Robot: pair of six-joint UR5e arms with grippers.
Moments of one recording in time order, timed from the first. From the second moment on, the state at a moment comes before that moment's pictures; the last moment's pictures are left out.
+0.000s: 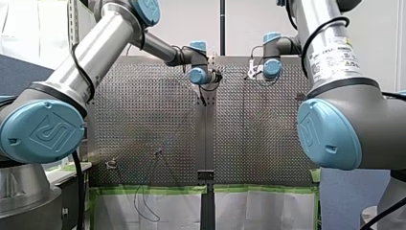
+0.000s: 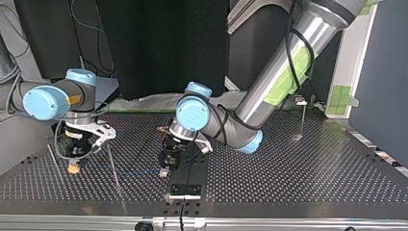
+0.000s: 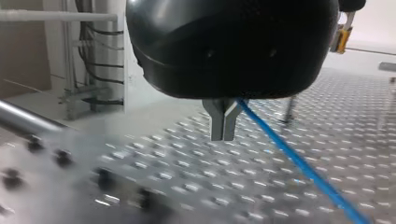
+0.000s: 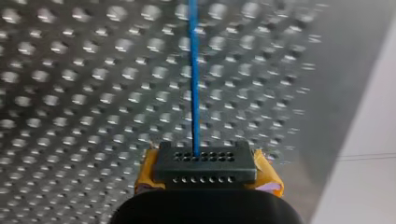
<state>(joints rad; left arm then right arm) -0.53 -2.19 -1.05 -2.87 -1.65 -2.06 1.88 -1.10 1.24 -0.20 1.73 1.58</state>
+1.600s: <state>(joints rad) -0.57 -2.26 -1.05 -2.96 -1.78 -1.88 1.87 -0.95 1.40 -0.29 1.73 1.55</state>
